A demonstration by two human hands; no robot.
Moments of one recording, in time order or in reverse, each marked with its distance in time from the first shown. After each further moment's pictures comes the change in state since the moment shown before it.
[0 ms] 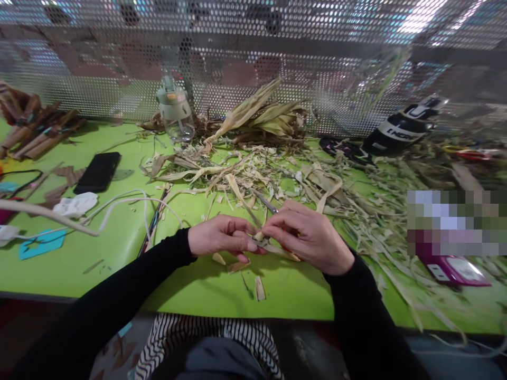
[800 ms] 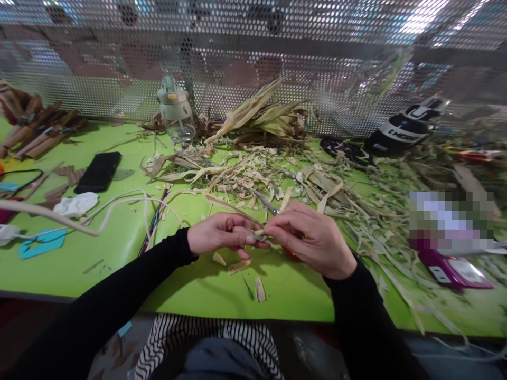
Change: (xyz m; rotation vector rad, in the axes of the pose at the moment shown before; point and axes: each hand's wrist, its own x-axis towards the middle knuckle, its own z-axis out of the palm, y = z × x) left_hand -0.001 0.000 -0.001 0.002 -0.002 0.115; right_hand -0.003 -0.004 0.000 0.038 0.068 0.013
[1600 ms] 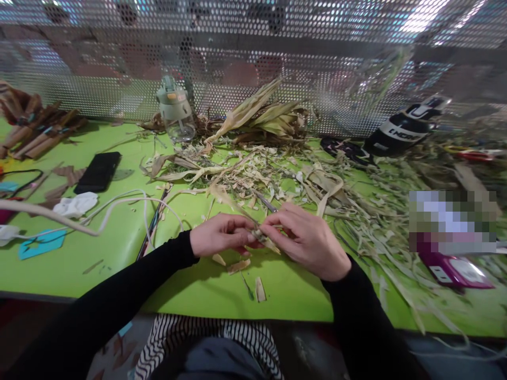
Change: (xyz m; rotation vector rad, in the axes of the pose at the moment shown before) left_hand 0.002 -0.004 0.004 0.085 0.121 0.007; right_hand 0.000 0.001 0.007 -0.130 -0.049 0.028
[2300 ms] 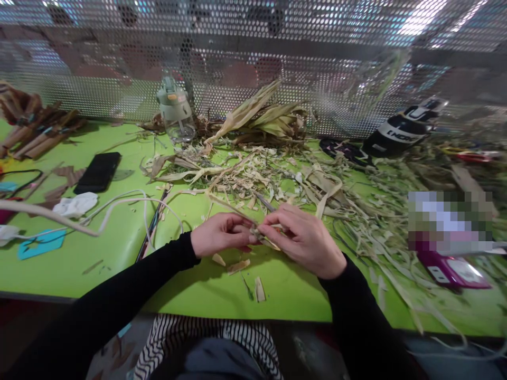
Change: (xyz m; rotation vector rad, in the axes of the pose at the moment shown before) left_hand 0.002 0.000 0.003 -0.134 0.065 0.006; right_hand 0.001 -0.002 0.004 0.037 0.020 0.003
